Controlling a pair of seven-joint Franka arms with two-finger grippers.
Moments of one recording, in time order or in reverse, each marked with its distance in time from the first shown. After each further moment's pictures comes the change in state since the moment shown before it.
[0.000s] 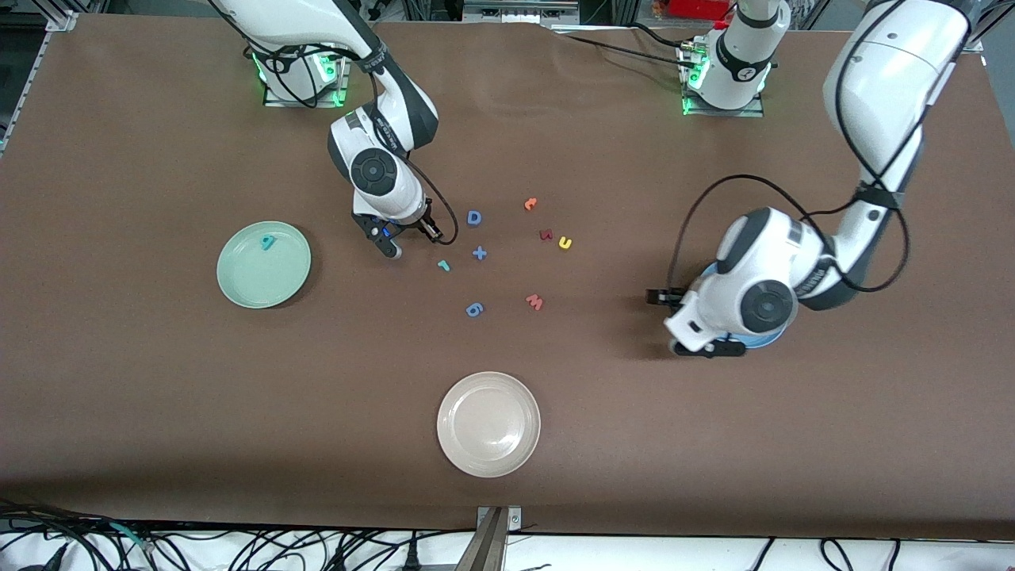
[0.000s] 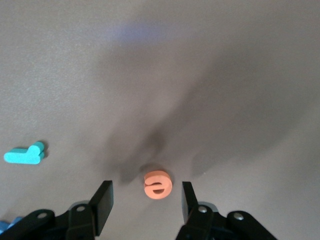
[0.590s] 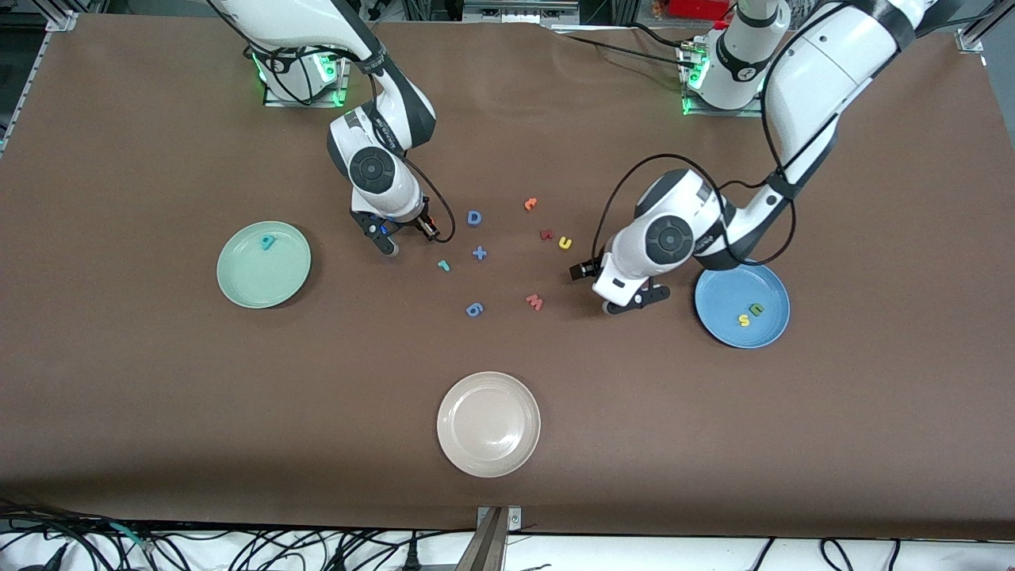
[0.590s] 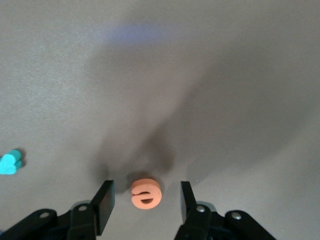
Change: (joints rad) left arm -0.067 -0.001 -0.085 -0.267 0.004 0.358 -0.621; right arm 0.000 0.001 0.000 -0.033 0.000 0.041 0.005
